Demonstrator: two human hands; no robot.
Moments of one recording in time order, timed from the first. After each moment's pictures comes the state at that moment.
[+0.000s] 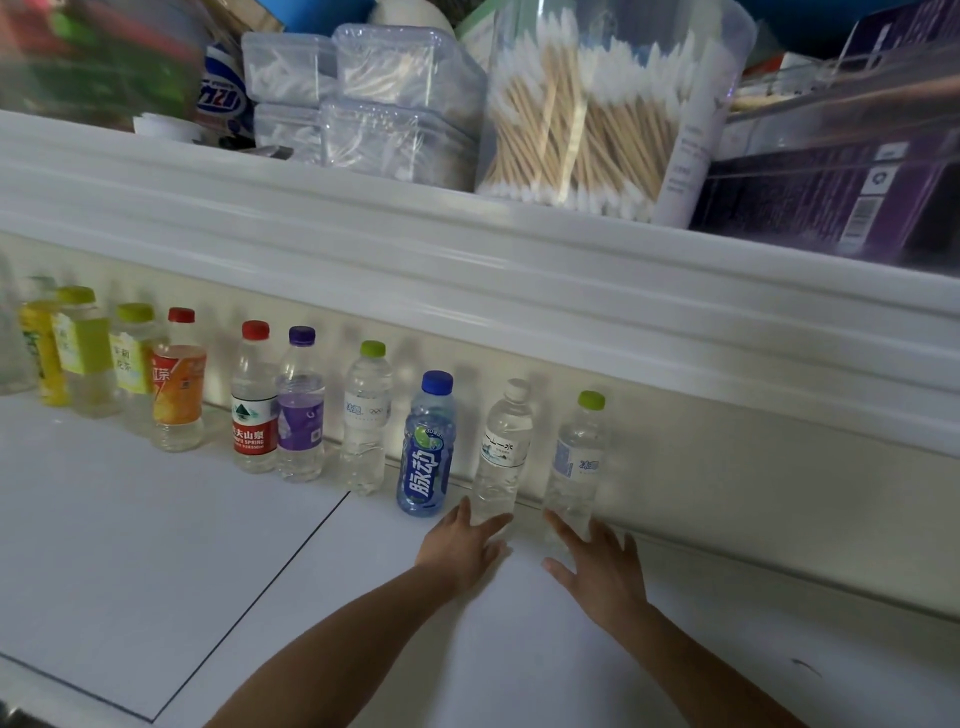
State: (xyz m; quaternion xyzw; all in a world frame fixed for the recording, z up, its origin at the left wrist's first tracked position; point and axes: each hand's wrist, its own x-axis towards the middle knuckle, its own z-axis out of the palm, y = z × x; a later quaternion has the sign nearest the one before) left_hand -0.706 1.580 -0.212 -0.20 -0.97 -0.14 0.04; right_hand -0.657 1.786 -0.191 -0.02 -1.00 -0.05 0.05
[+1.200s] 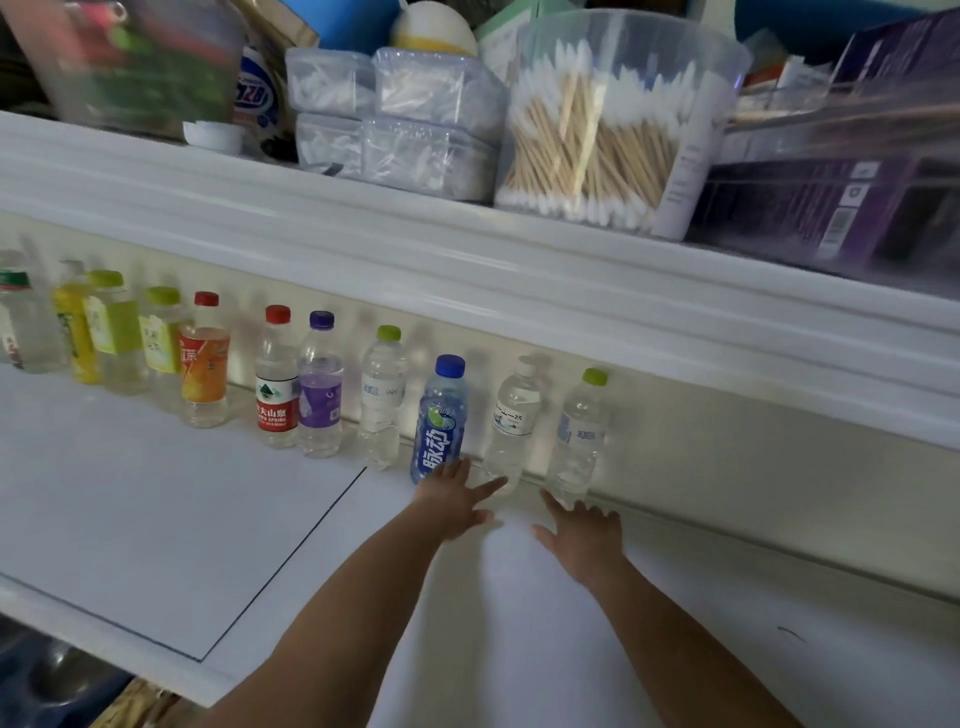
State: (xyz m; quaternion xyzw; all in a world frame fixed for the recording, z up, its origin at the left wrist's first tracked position) left_hand -0.696 1.547 -0.156 -0.24 -0.97 0.04 -0.02; right_hand -0.653 1.745 -0.159 -0.03 -0.99 -0.11 -0.05
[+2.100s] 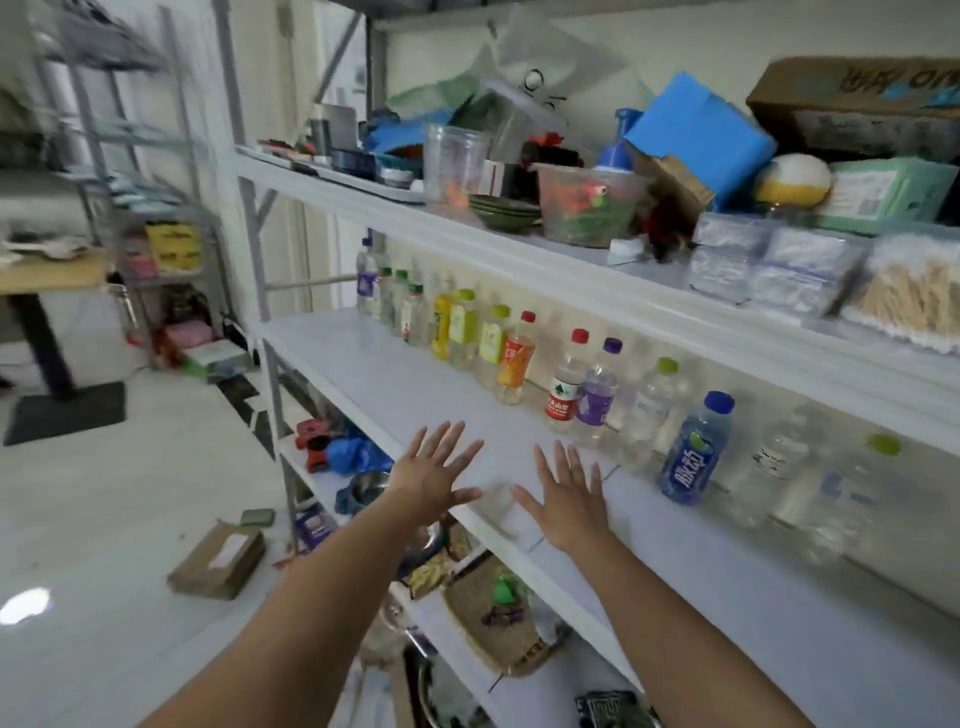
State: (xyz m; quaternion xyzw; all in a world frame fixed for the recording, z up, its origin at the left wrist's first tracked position) left_hand -0.459 1.243 -0.092 0.04 -1.00 0.08 0.00; right_hand -0.534 1.442 -0.104 0.25 -0.97 0.01 0.01
